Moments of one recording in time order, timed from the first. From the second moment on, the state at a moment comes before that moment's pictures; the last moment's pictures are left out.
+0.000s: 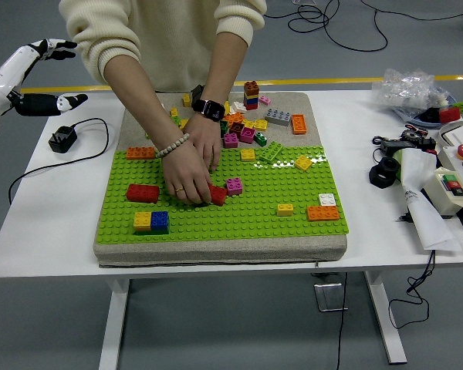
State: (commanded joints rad) left arm -0.53 0.41 -1.48 -1.20 1.78 -0.16 -0.14; right arm 0.05 -0.16 1.41 0.18 -1.47 0.03 -0.10
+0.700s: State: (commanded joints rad) left arm -0.52 0.41 -1.48 -1.19 1.78 -0.16 -0.14; right arm 0.06 -0.16 1.41 0.18 -1.48 0.04 -0.10
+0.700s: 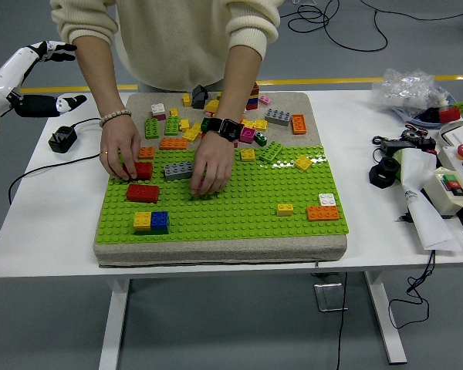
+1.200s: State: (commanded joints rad) left arm -0.52 0.41 -1.48 -1.19 1.79 -0.17 -0.14; right arm 0.06 -0.16 1.41 0.18 -1.48 0.04 -0.10
